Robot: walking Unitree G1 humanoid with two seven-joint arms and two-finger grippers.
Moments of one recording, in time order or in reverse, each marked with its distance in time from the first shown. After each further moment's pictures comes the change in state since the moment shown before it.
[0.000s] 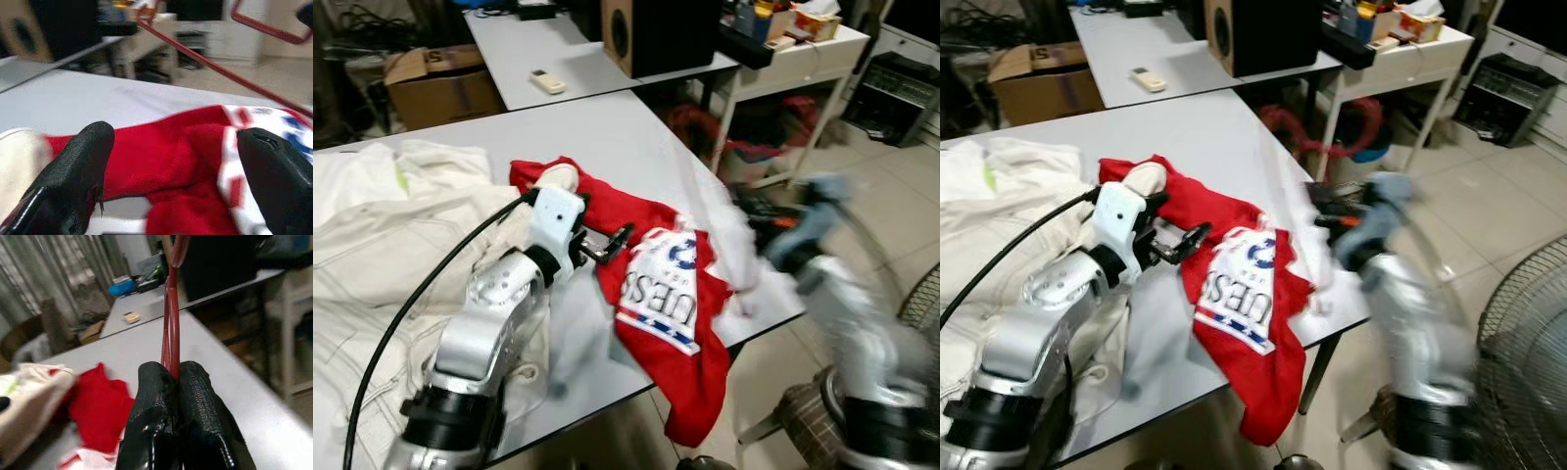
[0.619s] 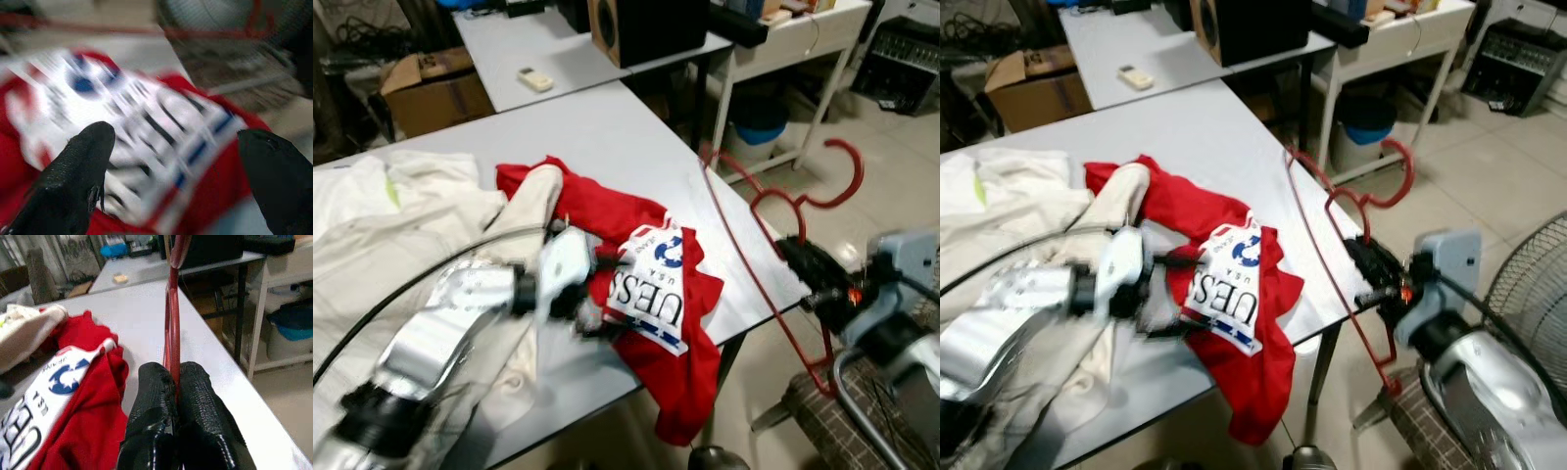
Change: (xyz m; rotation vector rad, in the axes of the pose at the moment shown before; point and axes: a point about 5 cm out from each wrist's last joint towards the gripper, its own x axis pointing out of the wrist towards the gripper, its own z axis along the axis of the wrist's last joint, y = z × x) left arm -0.043 -0.017 -0.012 0.152 0.173 -0.706; right arm -0.090 0.009 0.006 -0.197 0.127 0.027
